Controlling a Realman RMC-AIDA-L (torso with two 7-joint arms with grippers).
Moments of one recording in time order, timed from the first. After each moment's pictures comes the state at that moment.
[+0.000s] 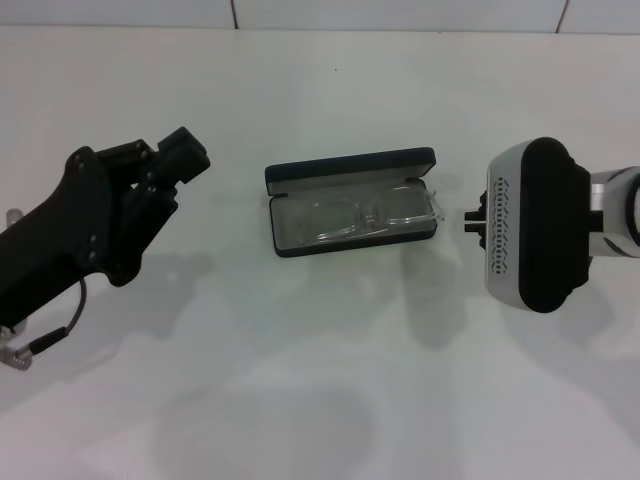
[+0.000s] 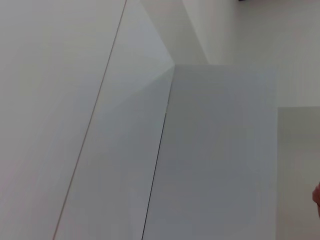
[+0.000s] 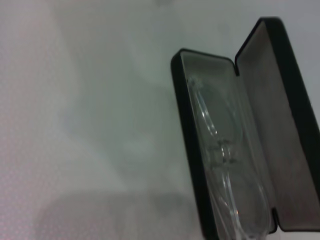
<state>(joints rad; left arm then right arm) -0.33 -1.97 1.46 0.24 0.73 1.95 -0.89 0.35 2.03 -1.90 -1.53 -2.70 -0.96 2.01</state>
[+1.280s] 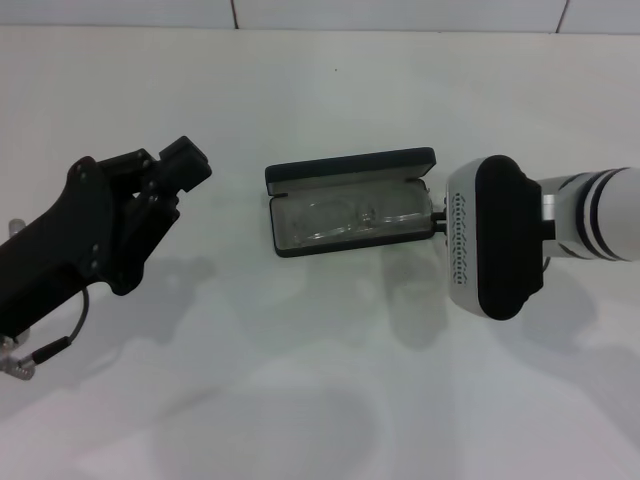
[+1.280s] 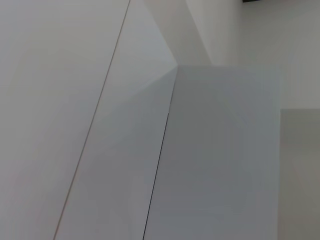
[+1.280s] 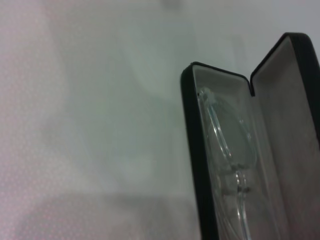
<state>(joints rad) -0.32 -1.98 1.47 0.24 0.73 1.95 -0.89 0.44 2.03 -1.98 -1.36 -2.68 -0.79 2.01</state>
